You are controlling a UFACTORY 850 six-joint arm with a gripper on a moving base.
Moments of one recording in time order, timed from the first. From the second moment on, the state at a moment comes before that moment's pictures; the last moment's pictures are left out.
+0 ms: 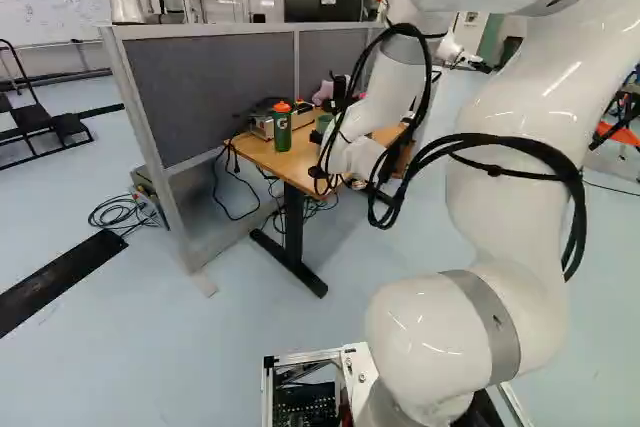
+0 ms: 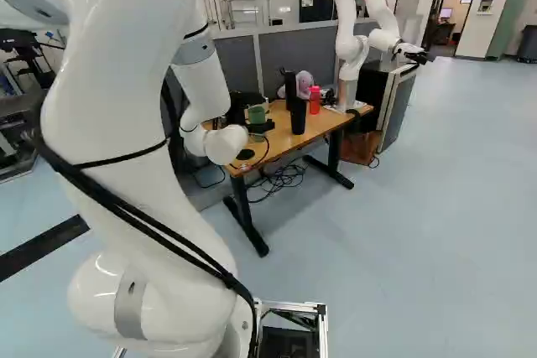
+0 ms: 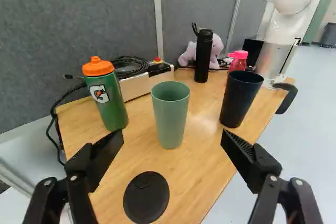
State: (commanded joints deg) arm 2.0 -12.4 -30.6 0.0 57.9 0.0
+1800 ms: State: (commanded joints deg) arm 0.1 14.2 -6.7 0.0 50.5 0.0
